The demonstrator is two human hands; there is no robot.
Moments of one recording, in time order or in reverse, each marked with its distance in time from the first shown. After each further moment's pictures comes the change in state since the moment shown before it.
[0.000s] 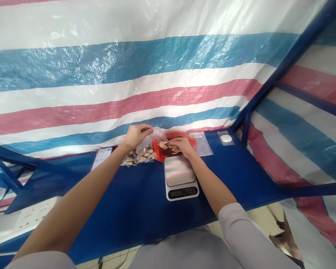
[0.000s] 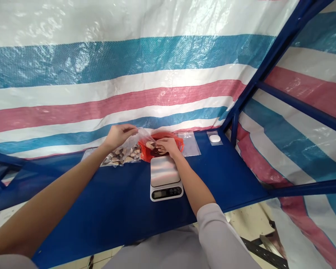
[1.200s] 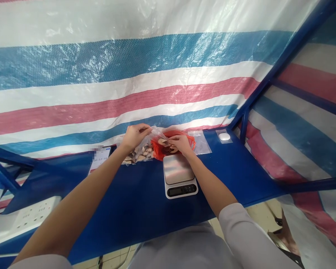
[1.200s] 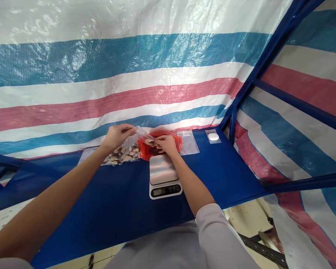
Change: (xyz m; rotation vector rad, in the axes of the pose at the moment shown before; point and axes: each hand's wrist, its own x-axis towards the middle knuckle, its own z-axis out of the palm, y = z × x) left_hand -0.006 -0.001 0.005 0.010 0.015 0.018; right_hand 0.000 0.000 0.004 -0.087 0.080 -0.135
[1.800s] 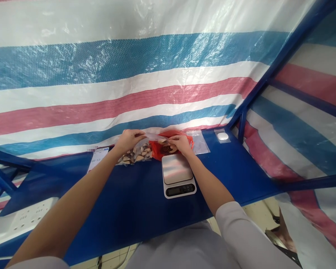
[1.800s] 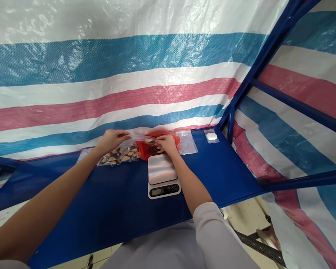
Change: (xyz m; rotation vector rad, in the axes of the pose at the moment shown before) left_hand -0.007 -0.019 -0.010 0.152 -0.126 -0.030; right_hand 0.001 0.001 -0.006 -0.011 0.001 -0.016
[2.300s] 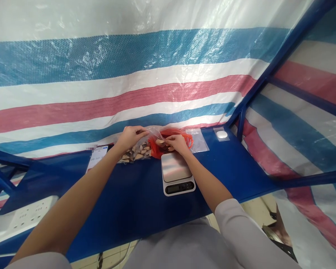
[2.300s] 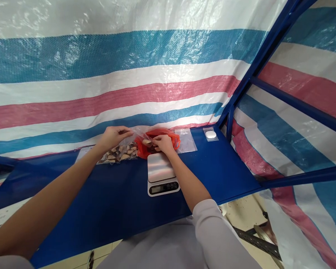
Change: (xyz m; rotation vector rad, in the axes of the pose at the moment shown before) left_hand 0.002 0.011 0.001 -0.071 -0.001 0.059; right_hand -0.004 0.001 0.006 -0.165 -0.016 -0.016
